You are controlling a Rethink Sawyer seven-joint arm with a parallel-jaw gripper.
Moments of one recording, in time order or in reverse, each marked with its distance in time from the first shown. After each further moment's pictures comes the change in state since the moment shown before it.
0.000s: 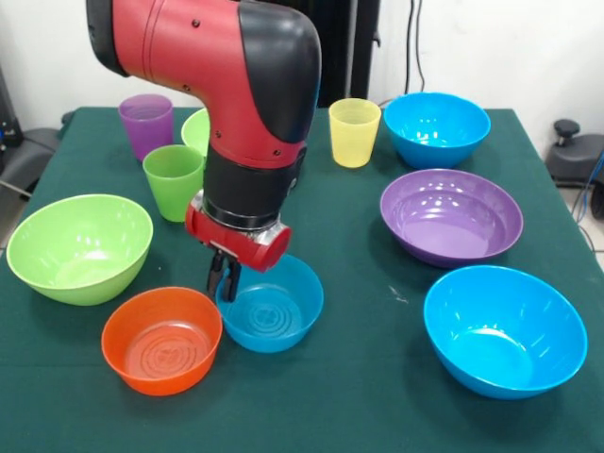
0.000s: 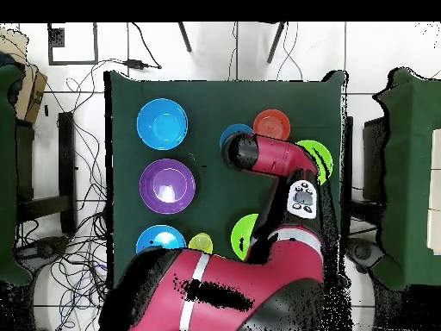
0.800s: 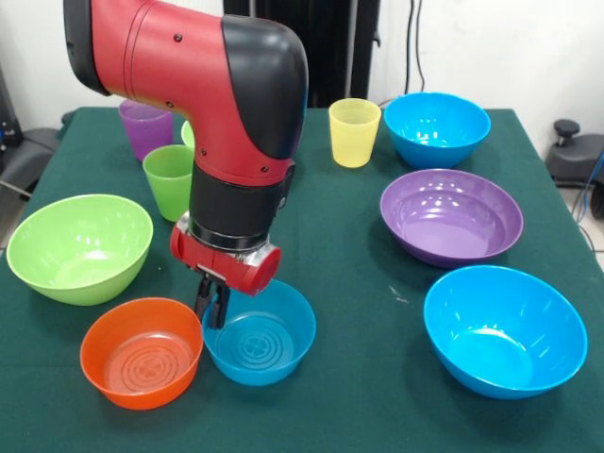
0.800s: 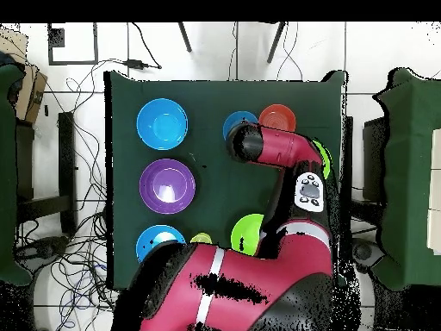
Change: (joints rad) arm -0.036 0.024 0.049 -0.081 -0.050 0.000 0.000
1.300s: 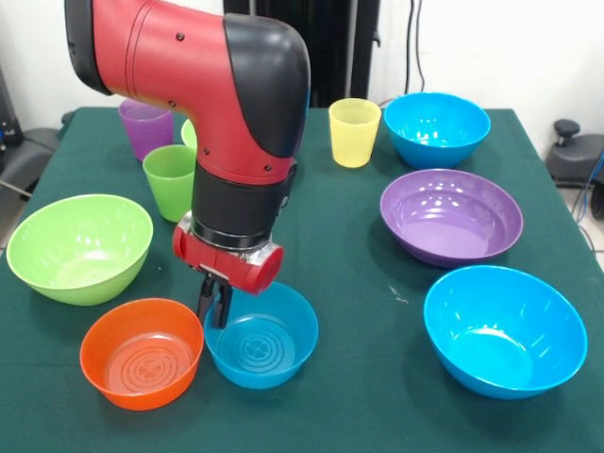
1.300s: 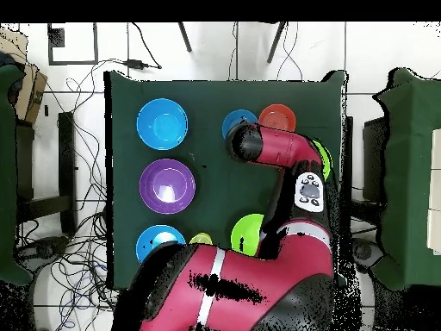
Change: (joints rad) arm -0.002 -0.009 0.009 0.008 -0.008 0.000 0.000
